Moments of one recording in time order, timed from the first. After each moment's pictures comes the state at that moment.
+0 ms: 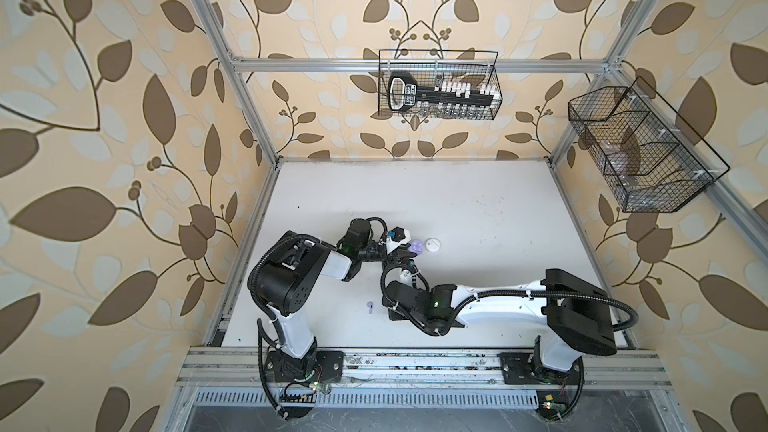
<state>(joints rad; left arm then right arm) -0.42 1.78 0.60 0.76 0.91 0.40 1.26 1.73 1.01 -0.31 0.31 1.15</state>
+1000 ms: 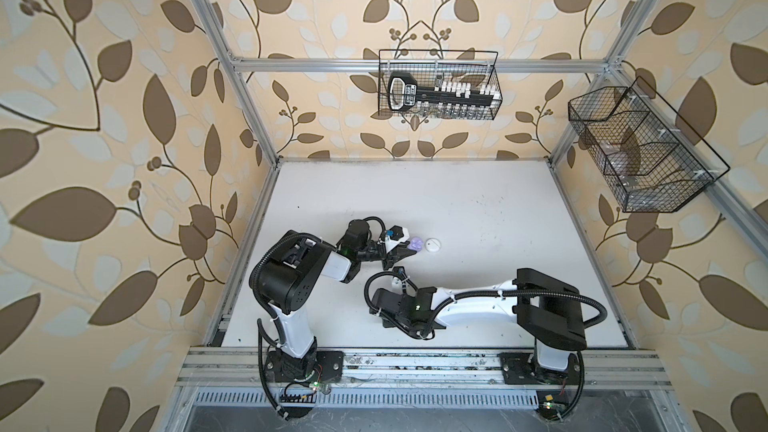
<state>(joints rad) -0.42 1.79 0.58 0.85 0.89 0.35 1.29 1.87 1.12 -0.42 0.31 1.16</state>
